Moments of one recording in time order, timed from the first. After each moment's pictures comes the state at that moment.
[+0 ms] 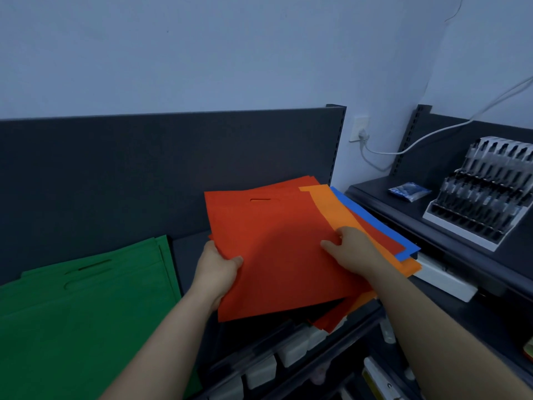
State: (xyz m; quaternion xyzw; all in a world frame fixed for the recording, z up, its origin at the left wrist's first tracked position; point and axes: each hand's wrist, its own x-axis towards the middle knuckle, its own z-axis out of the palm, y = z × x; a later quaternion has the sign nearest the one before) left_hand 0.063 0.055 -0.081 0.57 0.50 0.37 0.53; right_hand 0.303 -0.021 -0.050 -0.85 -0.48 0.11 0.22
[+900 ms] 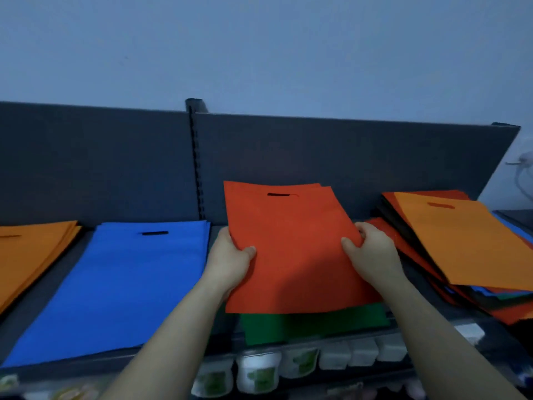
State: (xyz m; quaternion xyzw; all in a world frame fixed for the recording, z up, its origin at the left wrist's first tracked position) left_hand -0.250 -0.009 -0.062 0.52 0.58 0.47 0.41; right_hand -0.007 -0.018 -0.045 -0.74 -0.58 0.07 0.33
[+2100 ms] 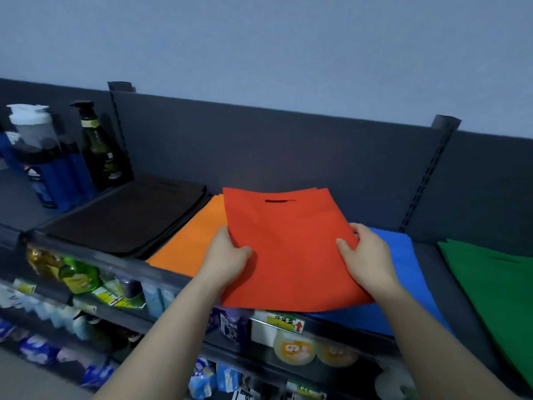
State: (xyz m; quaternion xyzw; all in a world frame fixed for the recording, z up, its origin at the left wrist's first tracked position) left_hand -0.650 -0.125 -0.060 0.39 0.71 0.50 0.30; right_hand -0.430 -0.030 -0.061 -0.59 -0.73 0.15 0.31
